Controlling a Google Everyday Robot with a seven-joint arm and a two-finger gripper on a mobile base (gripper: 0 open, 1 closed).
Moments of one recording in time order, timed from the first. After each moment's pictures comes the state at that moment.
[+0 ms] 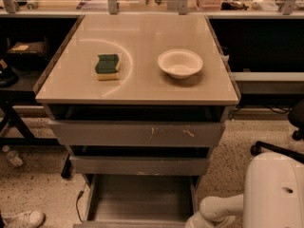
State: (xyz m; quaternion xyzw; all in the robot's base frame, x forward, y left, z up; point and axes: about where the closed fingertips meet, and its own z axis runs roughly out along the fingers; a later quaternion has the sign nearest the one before) arm 0.335 -0.128 0.178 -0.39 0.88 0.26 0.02
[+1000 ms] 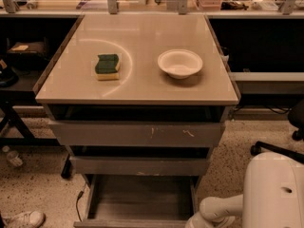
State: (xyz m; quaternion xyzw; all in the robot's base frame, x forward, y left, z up) arm 0.335 -0.128 0.178 -0.39 0.88 0.26 0.02
